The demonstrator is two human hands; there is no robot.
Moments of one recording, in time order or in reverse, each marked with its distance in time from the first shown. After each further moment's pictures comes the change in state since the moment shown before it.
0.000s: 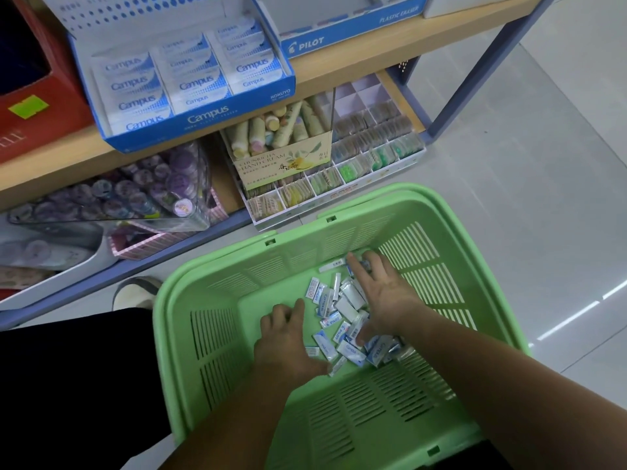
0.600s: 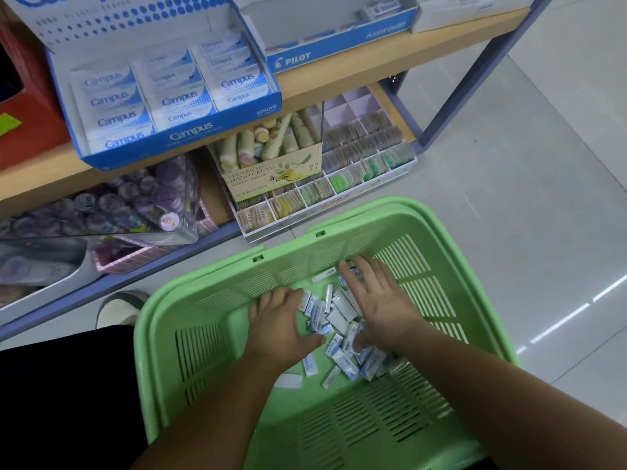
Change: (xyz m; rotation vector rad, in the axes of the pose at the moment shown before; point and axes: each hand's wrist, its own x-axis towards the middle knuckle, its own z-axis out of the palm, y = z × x) left_hand 0.041 0.006 -0.023 0.047 0.213 0.139; right_hand -0.003 0.007 -0.002 -0.230 0.130 -0.102
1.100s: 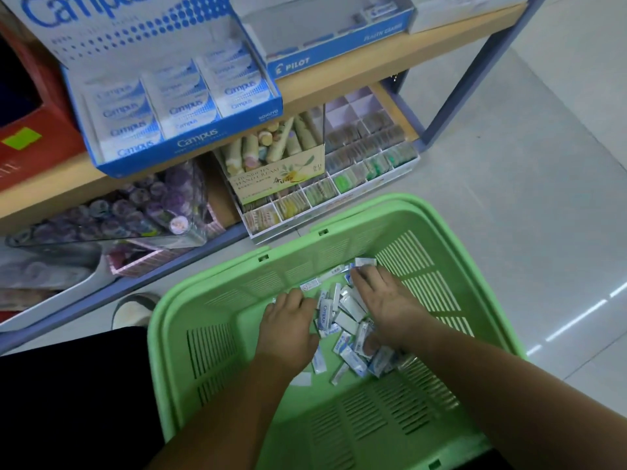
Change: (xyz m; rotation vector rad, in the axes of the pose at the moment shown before) left_hand -0.006 0.003 0.000 0.150 -0.004 0.171; right_hand -0.002 0.003 0.006 0.175 -0.042 -0.008
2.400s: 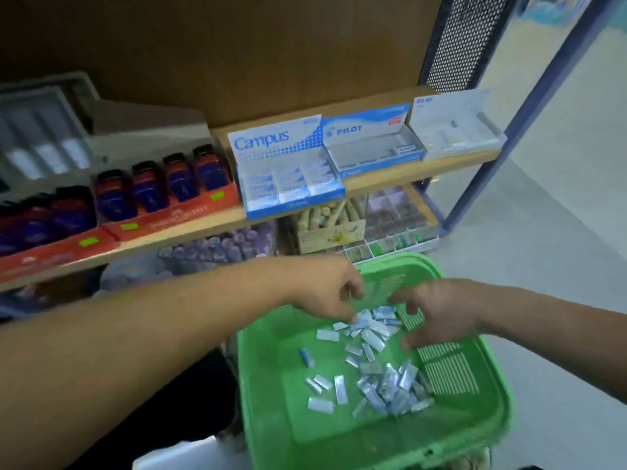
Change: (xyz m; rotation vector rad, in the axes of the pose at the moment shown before) left_hand -0.046 0.069 -0.280 0.023 -0.297 0.234; right_hand -0.107 -0.039 -0.203 -0.162 -0.153 -0.134
